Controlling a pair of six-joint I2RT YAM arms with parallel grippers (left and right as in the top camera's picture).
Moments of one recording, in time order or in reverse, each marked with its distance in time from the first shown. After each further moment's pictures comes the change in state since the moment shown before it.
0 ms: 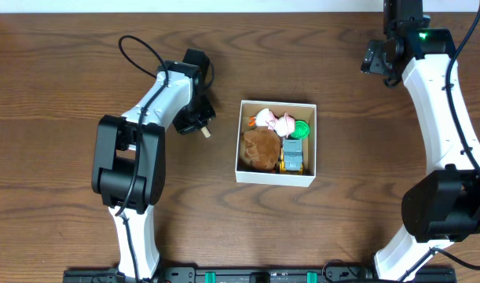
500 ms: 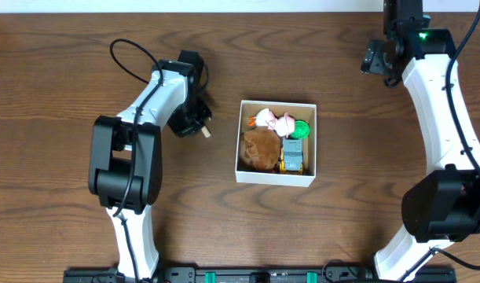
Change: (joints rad) left arm 0.023 -0.014 0.000 -0.044 0.040 -0.089; right arm 0.000 0.000 0.000 0.000 0.000 0.000
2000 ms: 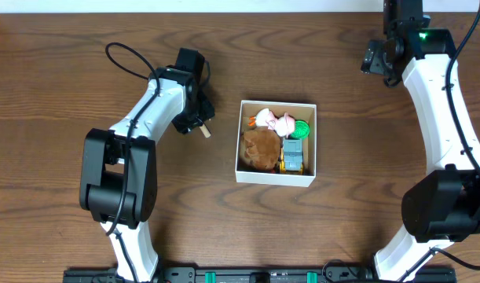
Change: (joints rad) left arm -0.017 -0.108 -0.114 0.204 -0.010 -0.019; right arm 0.000 0.000 0.000 0.000 0.000 0.000
